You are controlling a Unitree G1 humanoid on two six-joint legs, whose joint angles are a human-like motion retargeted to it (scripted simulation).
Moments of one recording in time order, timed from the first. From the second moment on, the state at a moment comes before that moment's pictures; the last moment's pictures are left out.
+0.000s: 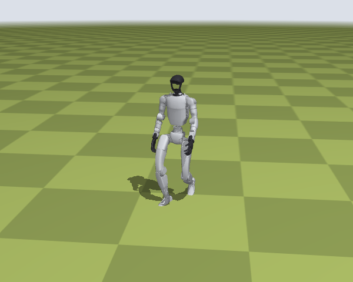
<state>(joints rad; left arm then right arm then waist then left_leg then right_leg) -0.24 0.29 -0.09 0.96 -0.24 -0.15 0.12 -0.01 -0.21 0.20 1.31 0.12 -0.03 -0.02 -0.05 0.07 0.04 -0.22 0.14 0.12 1.18 -0.15 -0.01 -0.49 0.03 -0.28 0.66 -0.15 -0.06</state>
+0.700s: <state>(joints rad) -0.15 0.25 -0.12 1.23 -0.13 -0.03 0.01 -0.18 -0.21 0.26 1.26 0.02 -0.02 0.04 -0.05 -0.16 0.04 -0.16 -0.26 0.19 0.32 -0.29 0.19 -0.59 -0.38 -0.12 1.40 -0.18 -0.04</state>
